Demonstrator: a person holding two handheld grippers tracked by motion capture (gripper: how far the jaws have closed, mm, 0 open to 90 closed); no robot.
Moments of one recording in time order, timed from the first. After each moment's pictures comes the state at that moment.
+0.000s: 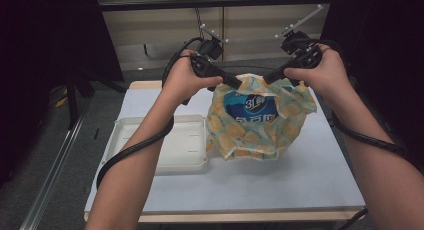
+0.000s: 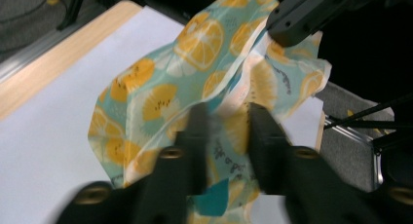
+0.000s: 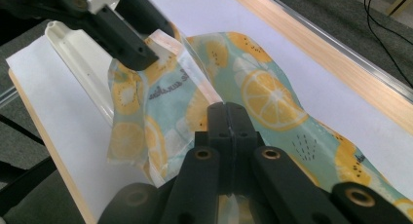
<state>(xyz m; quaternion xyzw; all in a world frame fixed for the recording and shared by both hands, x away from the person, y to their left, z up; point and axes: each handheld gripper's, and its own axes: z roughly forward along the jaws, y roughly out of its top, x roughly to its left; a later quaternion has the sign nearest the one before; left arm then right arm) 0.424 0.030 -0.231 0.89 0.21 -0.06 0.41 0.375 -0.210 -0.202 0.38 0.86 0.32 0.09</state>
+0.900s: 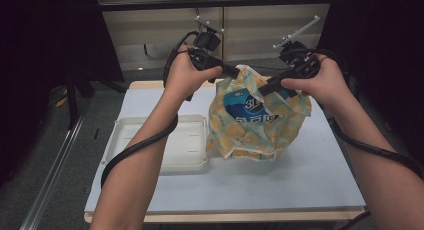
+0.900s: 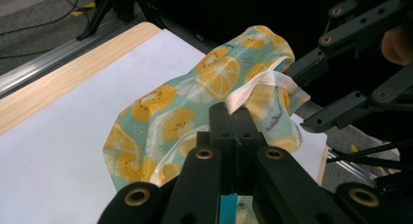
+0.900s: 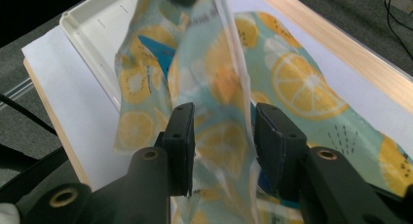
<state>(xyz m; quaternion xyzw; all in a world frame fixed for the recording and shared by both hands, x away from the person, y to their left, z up) 0.431 0.036 -0.220 0.85 0.27 -0.04 0.45 0.364 -0.207 -0.217 0.37 0.87 0.32 0.07</state>
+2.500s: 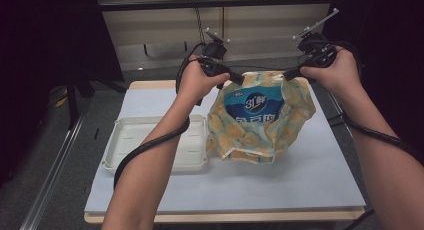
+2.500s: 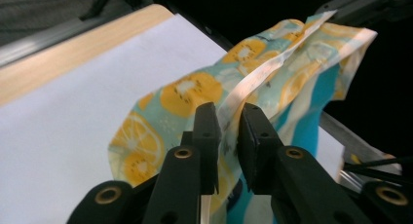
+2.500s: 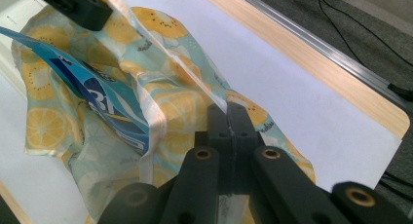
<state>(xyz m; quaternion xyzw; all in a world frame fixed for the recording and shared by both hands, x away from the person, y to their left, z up) 0.450 0.018 -0.261 0.85 0.31 -0.05 0.43 0.394 -0.257 -0.221 0.43 0.85 0.28 0.13</state>
